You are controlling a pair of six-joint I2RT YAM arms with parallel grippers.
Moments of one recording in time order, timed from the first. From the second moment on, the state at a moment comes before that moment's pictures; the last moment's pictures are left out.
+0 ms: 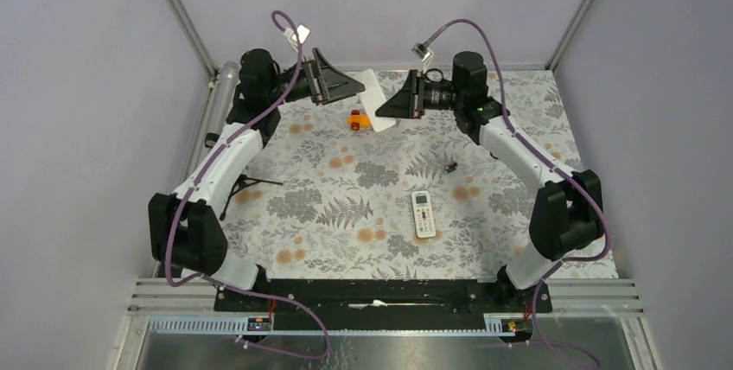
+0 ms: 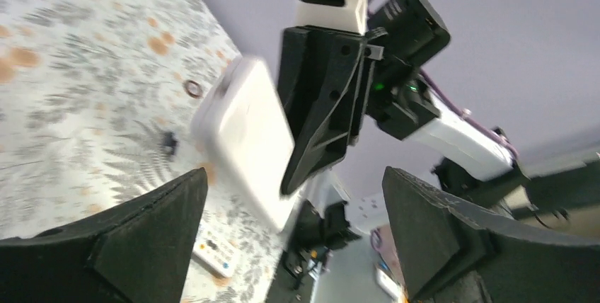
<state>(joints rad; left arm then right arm) -0.27 1.51 1.29 0.26 0.99 -0.95 0.39 1.65 1.34 0.14 -1.04 0.74</state>
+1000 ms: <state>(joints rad) -0.18 1.27 1.36 -0.38 0.30 -0.38 0.26 2.14 1.62 -0.72 0.62 0.12</state>
